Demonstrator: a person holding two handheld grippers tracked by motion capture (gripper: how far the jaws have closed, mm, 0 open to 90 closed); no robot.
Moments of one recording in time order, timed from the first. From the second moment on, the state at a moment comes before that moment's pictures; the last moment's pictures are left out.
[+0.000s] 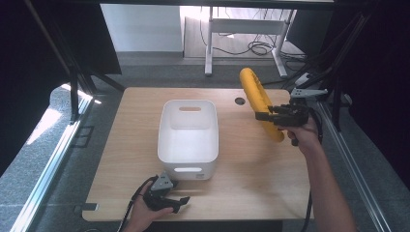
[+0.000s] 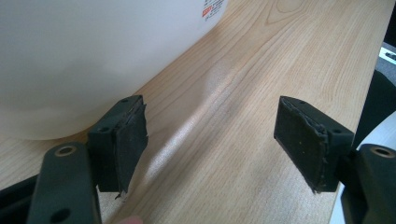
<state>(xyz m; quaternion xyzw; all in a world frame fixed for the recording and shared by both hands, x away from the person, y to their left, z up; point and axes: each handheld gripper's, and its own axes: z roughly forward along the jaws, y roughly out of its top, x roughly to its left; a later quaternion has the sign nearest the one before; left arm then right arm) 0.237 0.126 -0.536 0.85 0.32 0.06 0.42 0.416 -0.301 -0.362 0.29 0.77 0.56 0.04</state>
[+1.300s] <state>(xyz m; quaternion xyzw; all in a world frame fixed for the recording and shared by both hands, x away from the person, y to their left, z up) 0.236 0.124 -0.536 0.85 0.32 0.06 0.41 0.385 -0.258 -0.340 0.22 0.75 0.62 0.02</state>
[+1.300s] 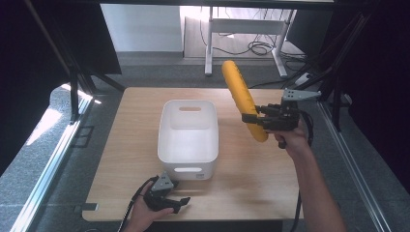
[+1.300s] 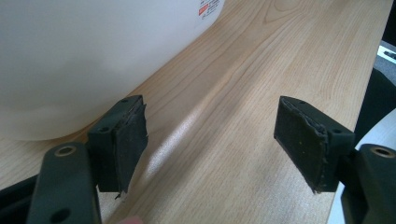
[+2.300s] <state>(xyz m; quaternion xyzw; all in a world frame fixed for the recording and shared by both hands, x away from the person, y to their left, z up) 0.236 0.123 -0.537 0.85 0.32 0.06 0.41 0.369 -0.230 -0.319 0.19 0.74 0.64 0.02</state>
